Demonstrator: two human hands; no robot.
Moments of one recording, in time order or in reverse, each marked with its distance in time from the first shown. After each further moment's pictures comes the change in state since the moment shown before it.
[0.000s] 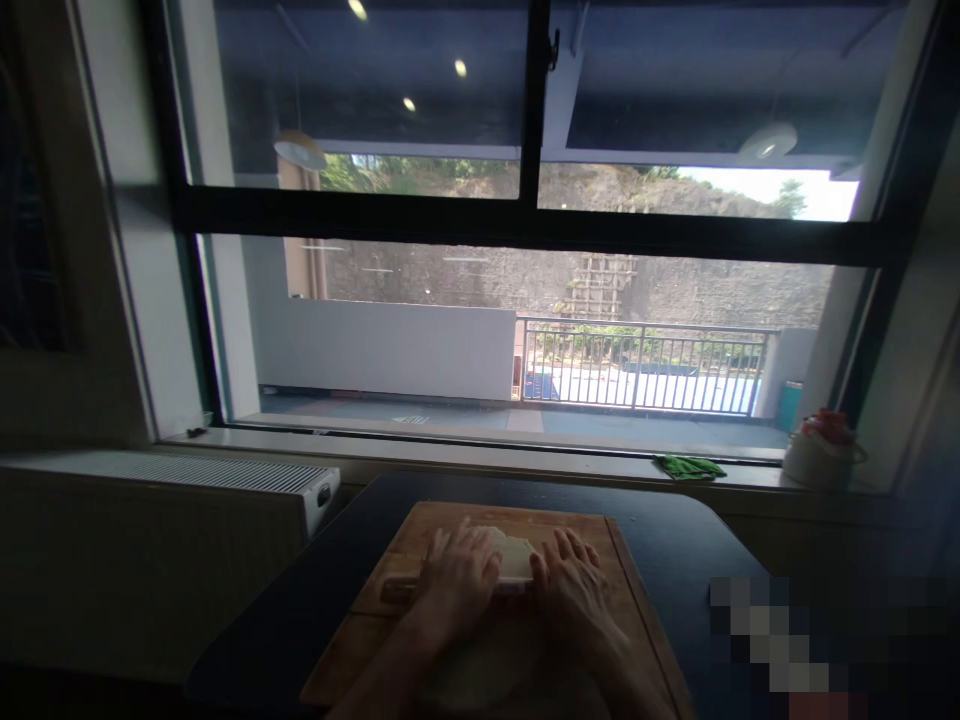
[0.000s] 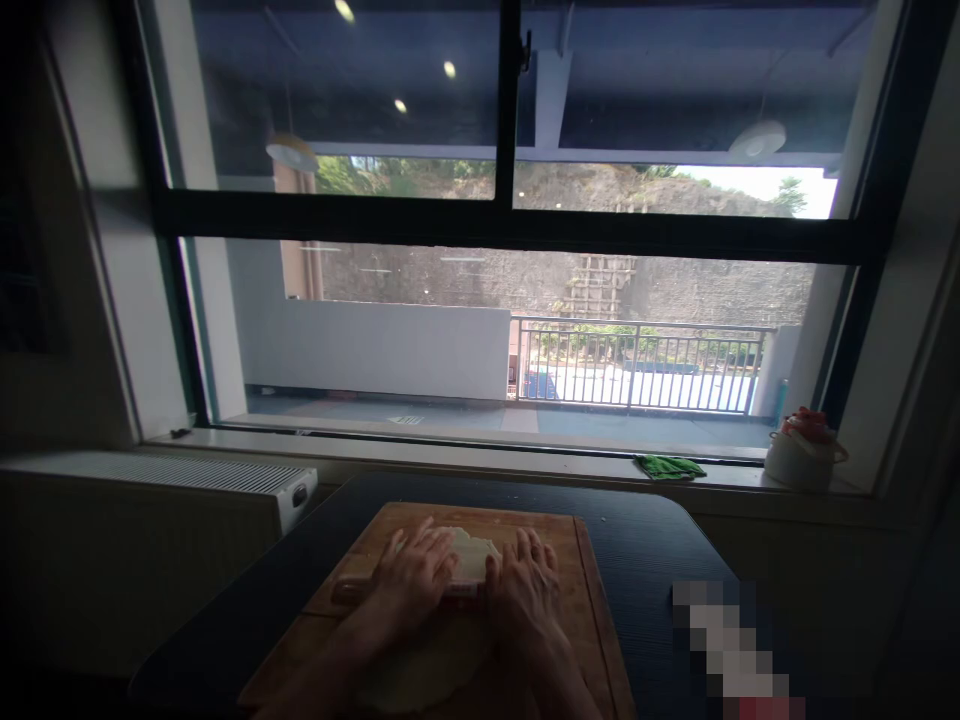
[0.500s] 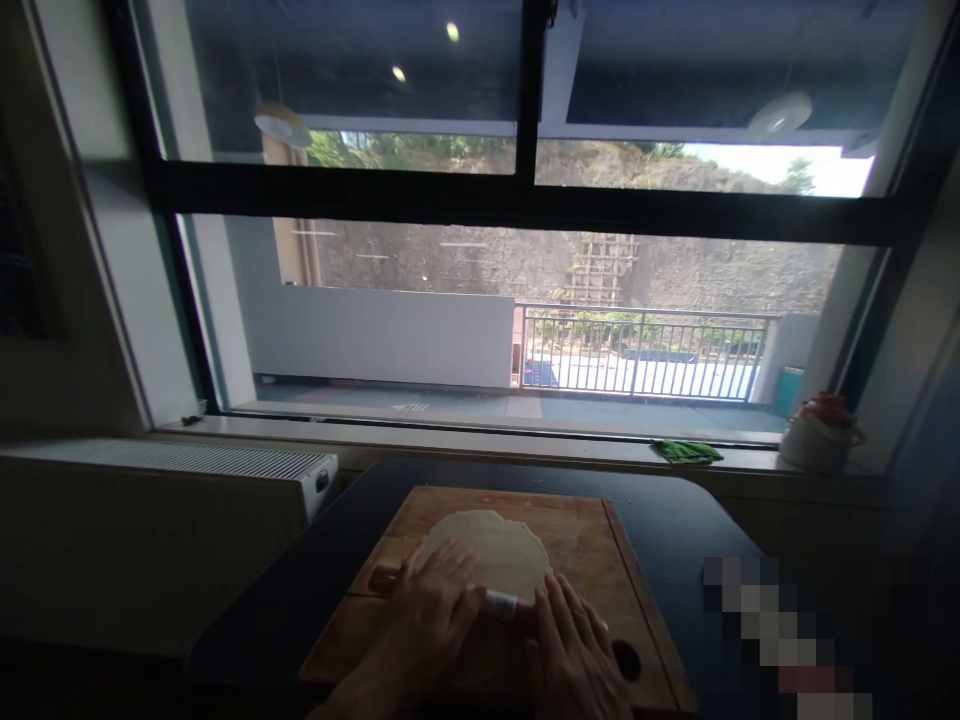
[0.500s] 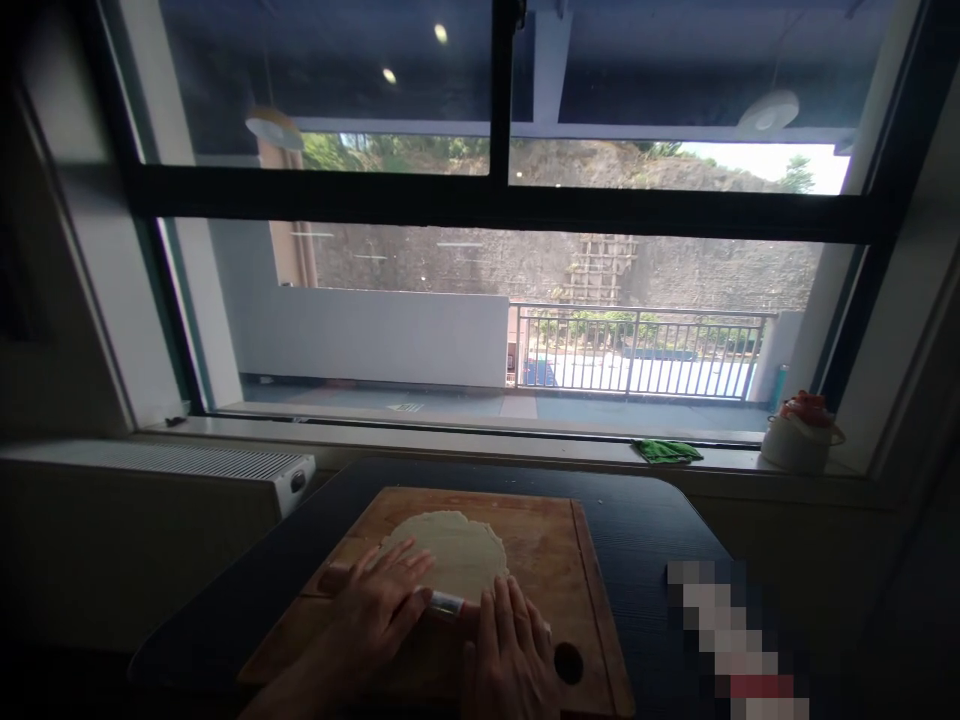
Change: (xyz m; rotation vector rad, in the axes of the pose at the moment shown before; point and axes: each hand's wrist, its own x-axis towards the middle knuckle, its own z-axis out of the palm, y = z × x) left_hand -0.055 -0.015 -0.012 -0.064 0.002 0.146; right_hand -0.087 0.000 0.041 -0.005 0.344 -0.195
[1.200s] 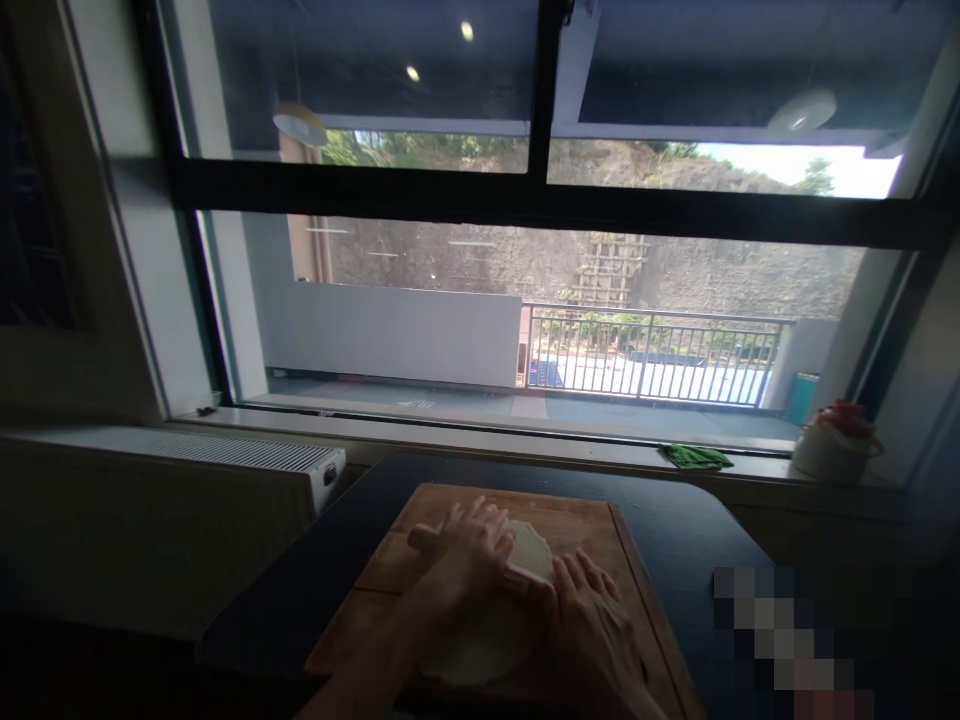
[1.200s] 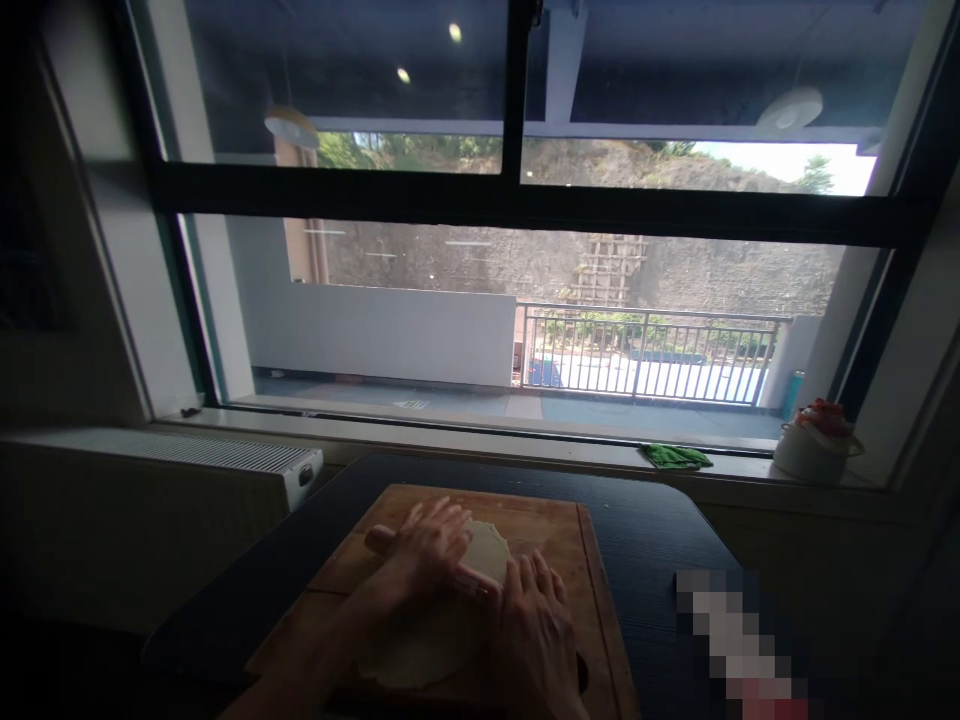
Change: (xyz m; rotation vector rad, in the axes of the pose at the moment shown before) left_hand 0.071 0.014 0.011 0.017 -0.058 -0.102; right_hand 0.046 0.014 -0.025 -0.016 -0.206 0.098
